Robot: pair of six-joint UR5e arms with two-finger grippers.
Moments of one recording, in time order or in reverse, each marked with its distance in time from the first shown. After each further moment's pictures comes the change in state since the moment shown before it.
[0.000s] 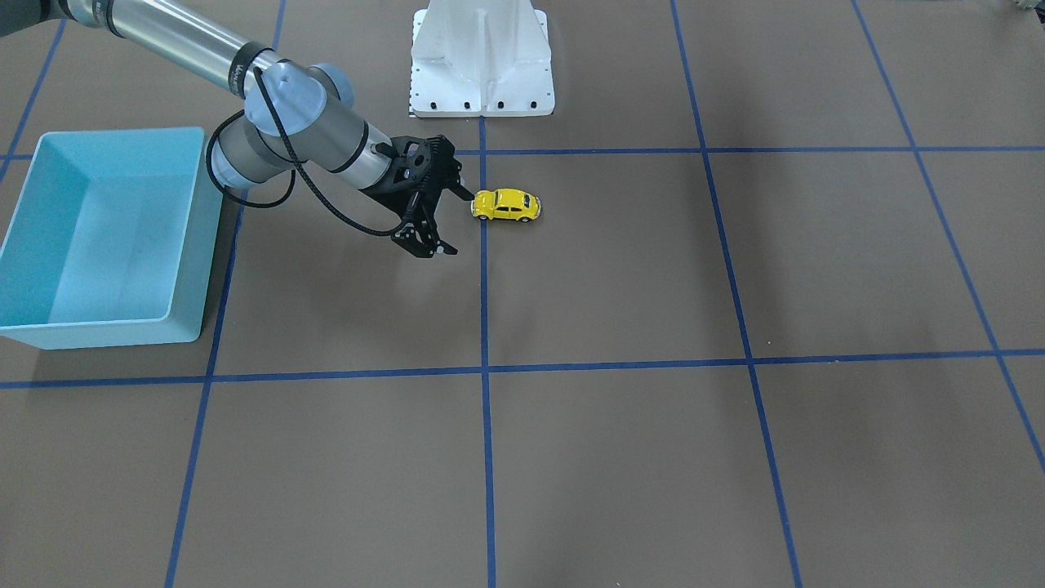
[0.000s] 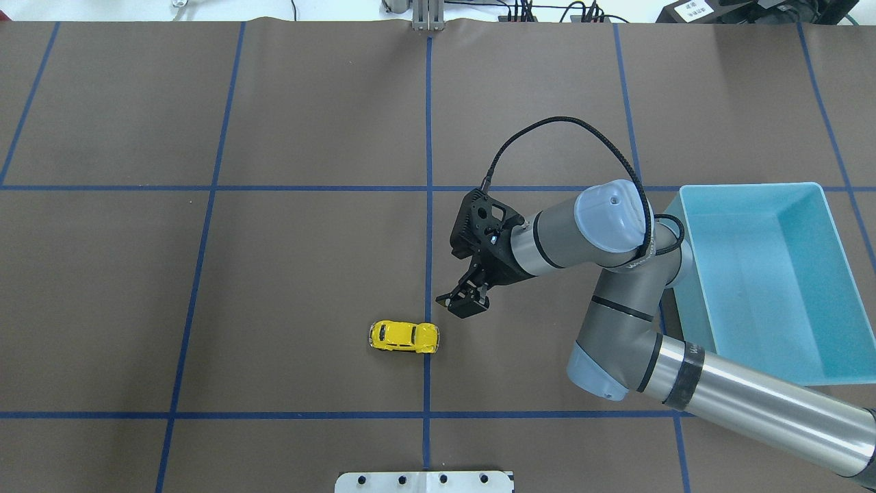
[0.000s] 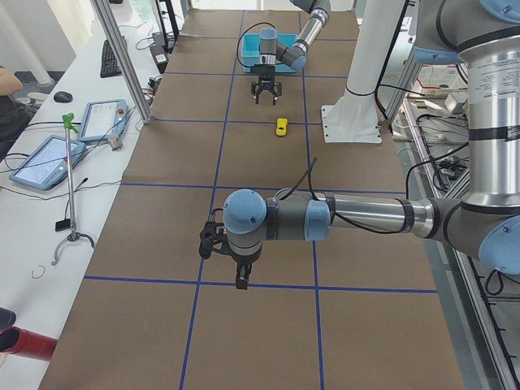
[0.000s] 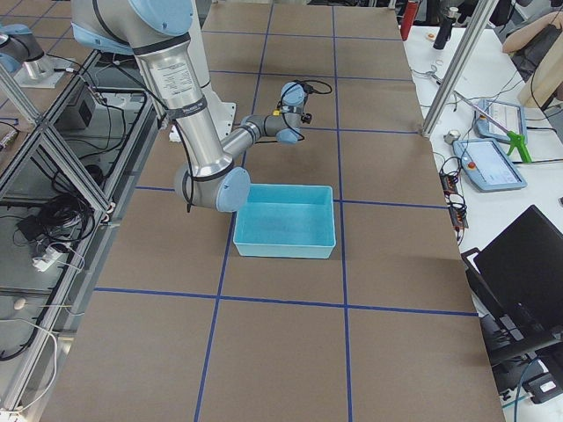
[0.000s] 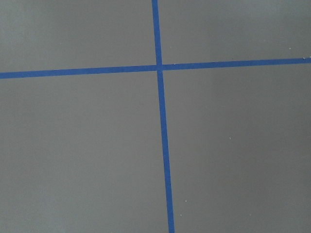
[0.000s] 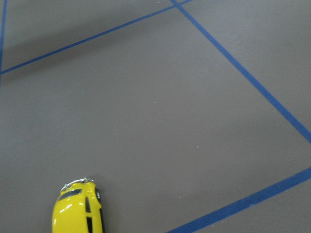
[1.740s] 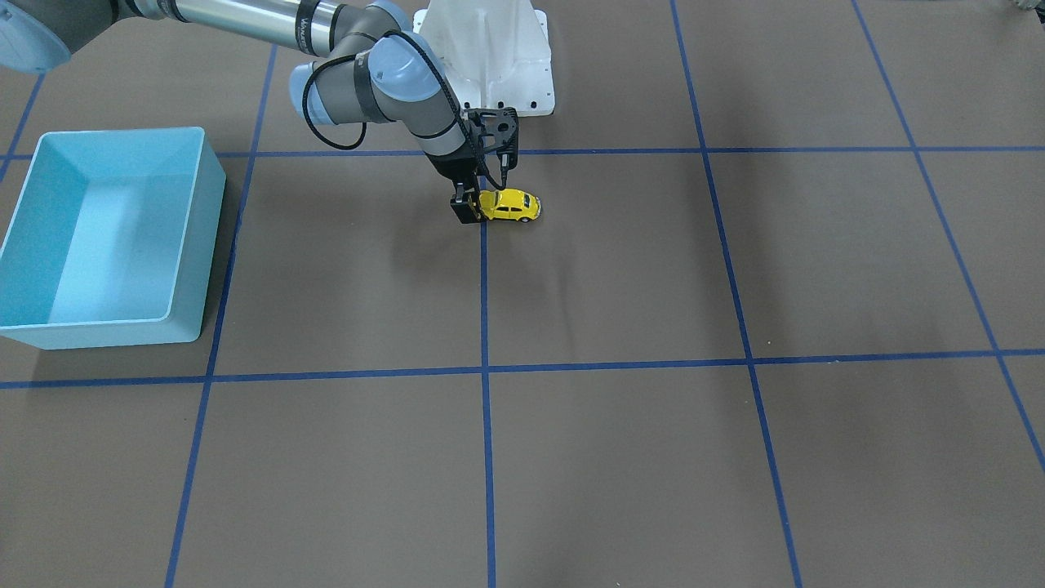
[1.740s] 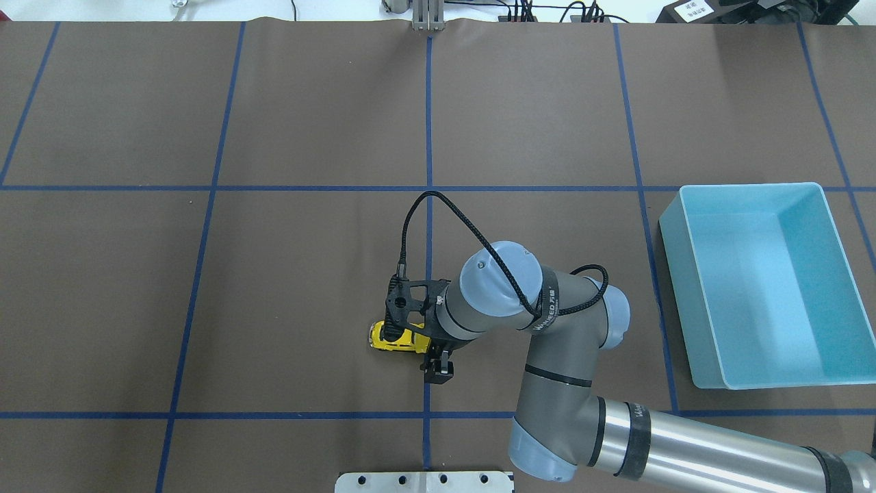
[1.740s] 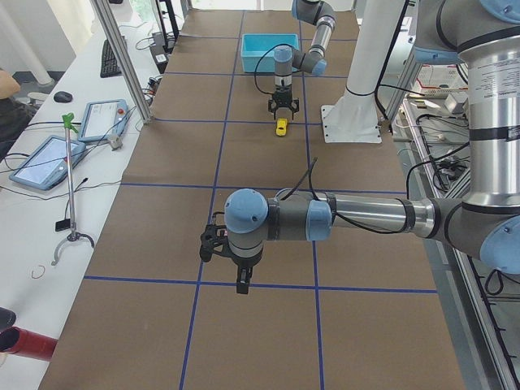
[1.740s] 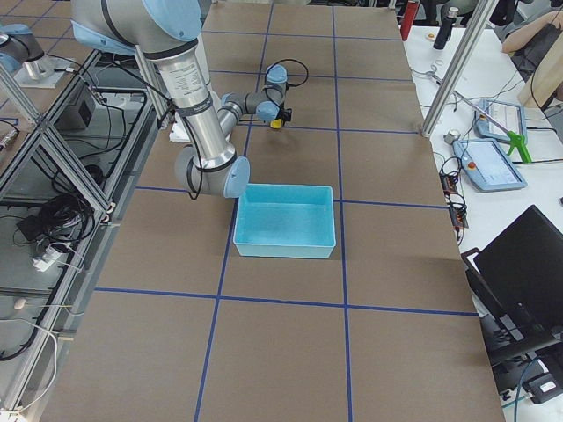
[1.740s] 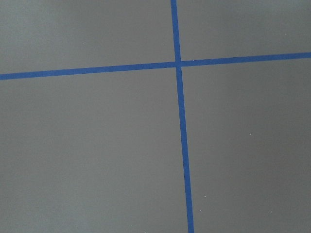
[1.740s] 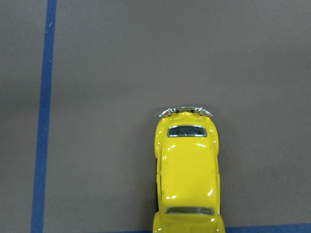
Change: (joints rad) left arm -0.003 0.004 -0.002 0.000 0.049 0.002; right arm -0.169 0.108 0.055 -0.490 -0.141 -0.310
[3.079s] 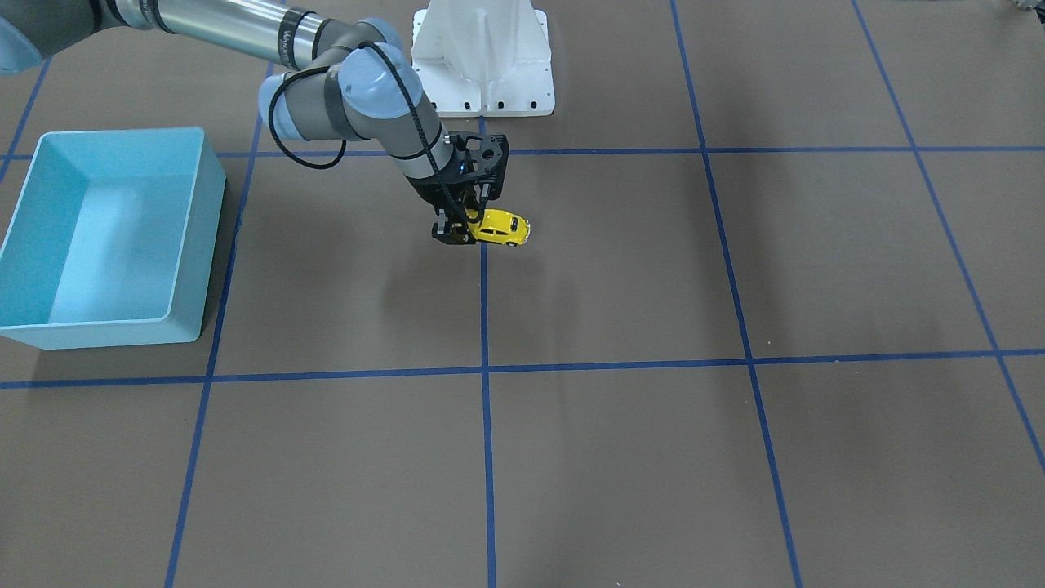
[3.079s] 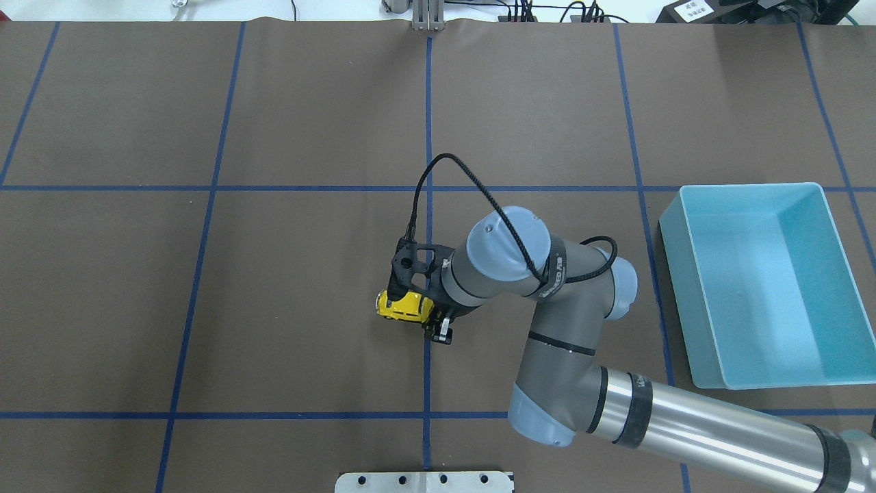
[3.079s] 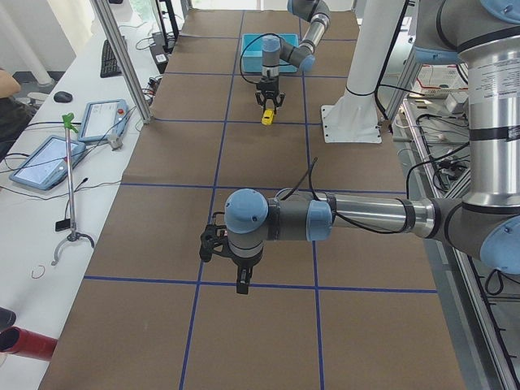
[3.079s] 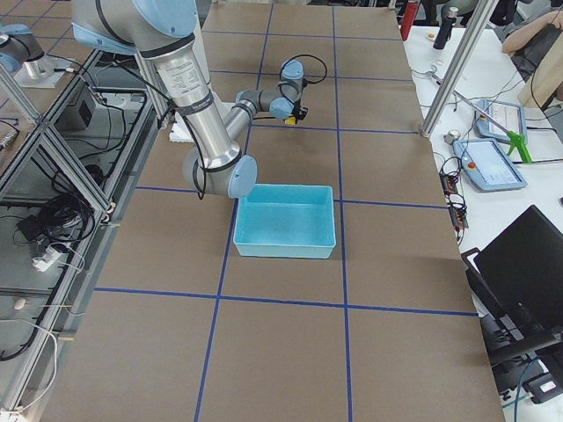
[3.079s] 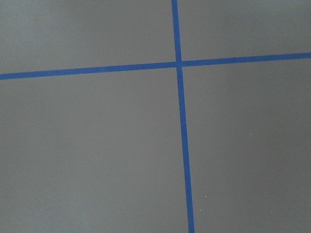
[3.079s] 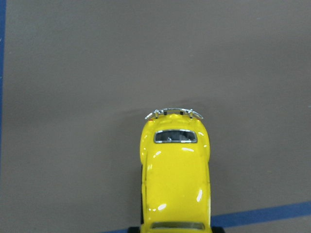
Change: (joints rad) left arm -0.002 0.000 0.000 0.000 0.000 0.000; right arm 0.174 -0.001 0.022 -0.016 0.092 0.056
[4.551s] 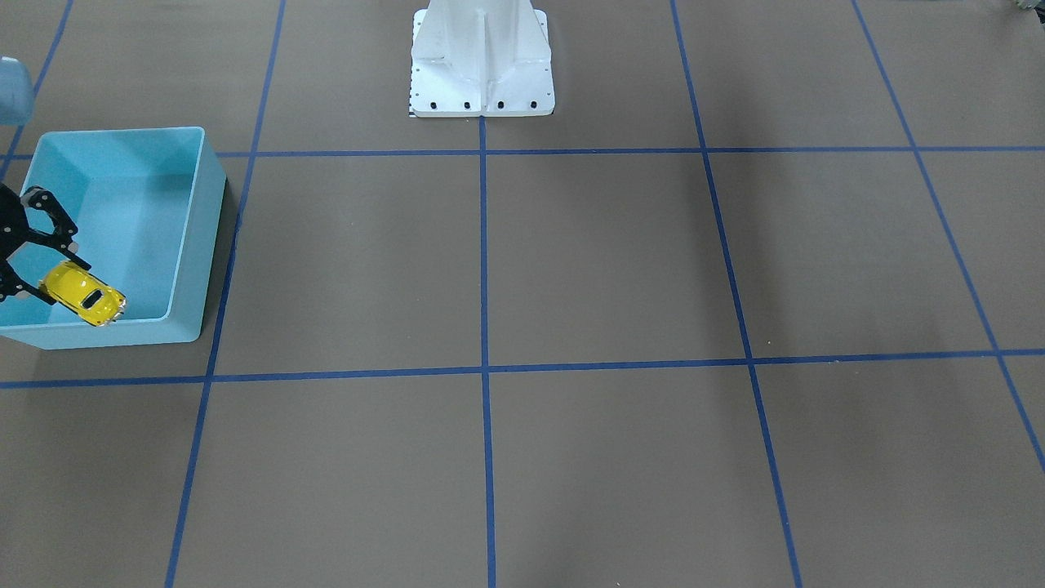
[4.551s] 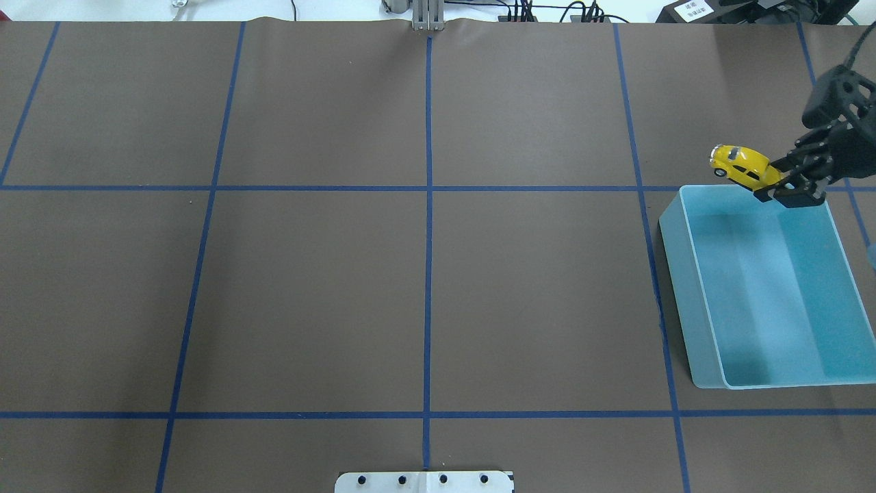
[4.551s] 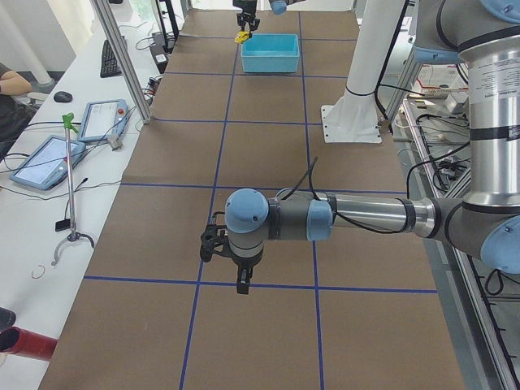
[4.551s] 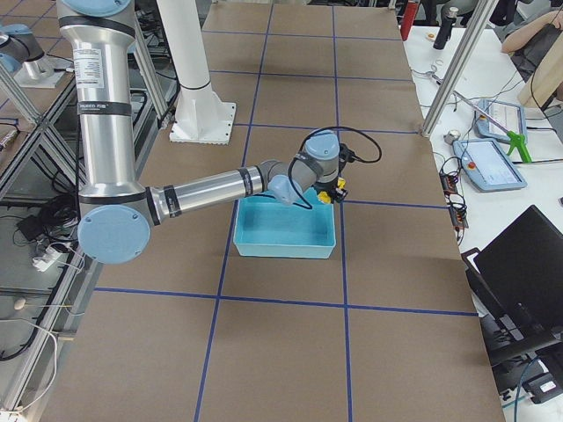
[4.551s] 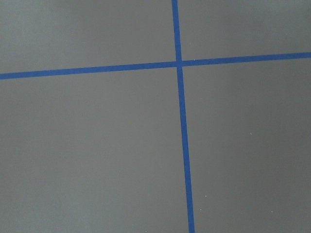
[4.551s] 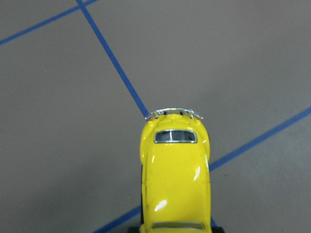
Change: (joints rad) left arm -0.001 0.002 -0.001 0.000 0.001 0.000; right arm 0.635 -0.636 0.166 0.189 0.341 -0.144
